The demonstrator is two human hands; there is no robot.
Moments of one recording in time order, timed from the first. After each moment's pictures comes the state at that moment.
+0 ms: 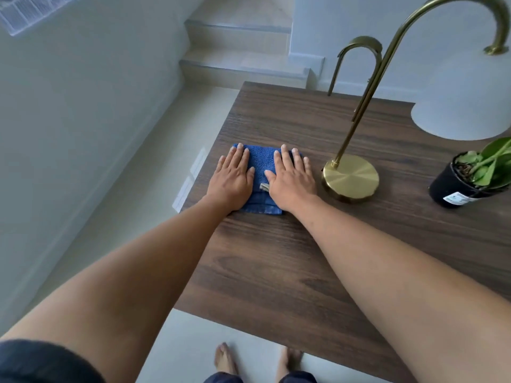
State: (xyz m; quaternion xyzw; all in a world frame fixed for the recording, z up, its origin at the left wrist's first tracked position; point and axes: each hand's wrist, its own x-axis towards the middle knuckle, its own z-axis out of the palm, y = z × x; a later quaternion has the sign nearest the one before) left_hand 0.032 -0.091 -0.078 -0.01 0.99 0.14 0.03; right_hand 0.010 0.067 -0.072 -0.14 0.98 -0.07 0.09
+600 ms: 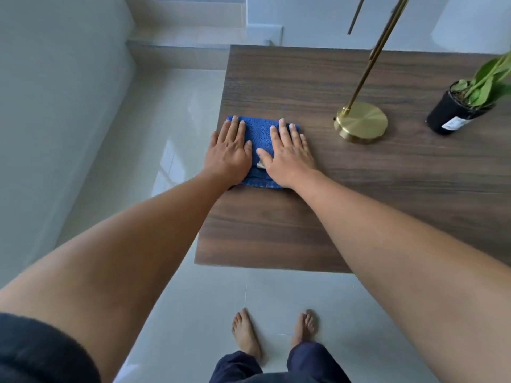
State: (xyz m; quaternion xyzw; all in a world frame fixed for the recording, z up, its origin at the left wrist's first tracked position) left_hand 0.070 -0.153 -0.078 0.07 0.99 0.13 0.05; right_hand 0.082 0.005 -0.075 -0.05 0.99 -0.10 0.09
